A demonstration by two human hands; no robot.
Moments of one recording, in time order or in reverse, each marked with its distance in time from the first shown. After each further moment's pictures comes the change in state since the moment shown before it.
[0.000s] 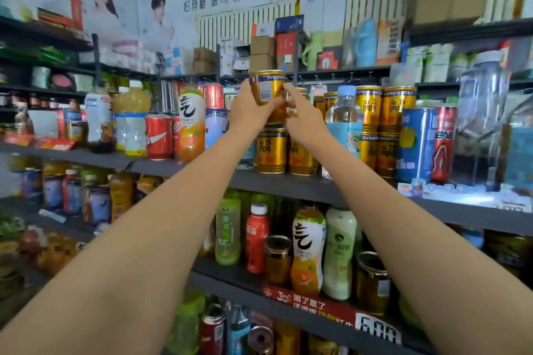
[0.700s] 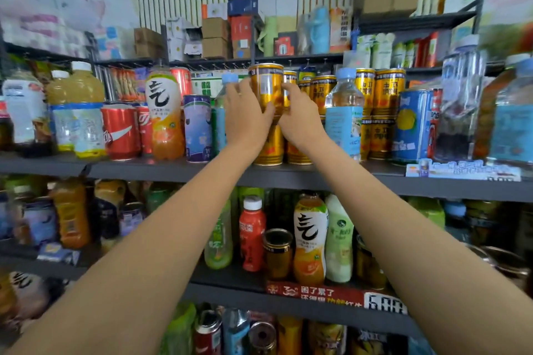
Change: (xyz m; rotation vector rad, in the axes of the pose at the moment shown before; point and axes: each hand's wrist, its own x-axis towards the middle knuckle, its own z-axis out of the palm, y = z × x) left_hand 0.003 -0.040 0.010 0.201 0.060 0.223; right_hand 0.010 0.004 0.039 -0.286 0.227 0.027
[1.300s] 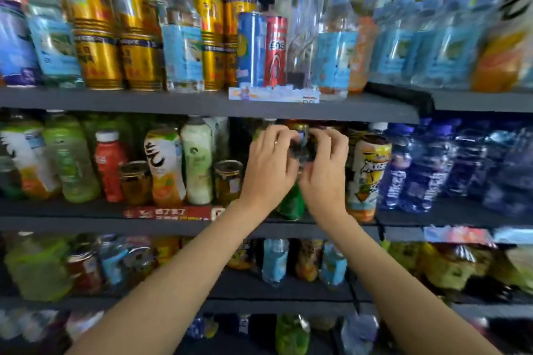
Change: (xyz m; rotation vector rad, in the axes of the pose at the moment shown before) left_hand -0.245 0.178 0.138 -0.235 -0.240 0.359; right_hand -0.217 0.202 -0.177 -0.374 0.352 0.016
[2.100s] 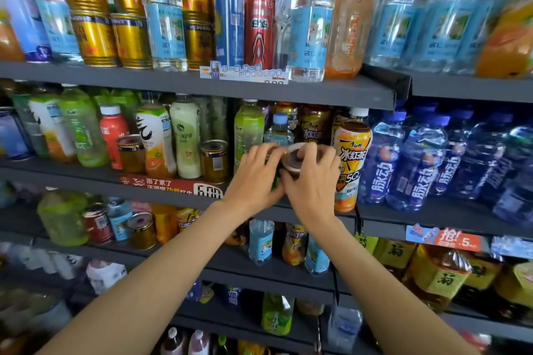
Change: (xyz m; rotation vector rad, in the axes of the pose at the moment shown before) left_hand -0.040 0.036 0.049 0.276 -0.356 -0.054; right_hand -0.021 0.064 -0.036 -0.108 -0.236 0.083
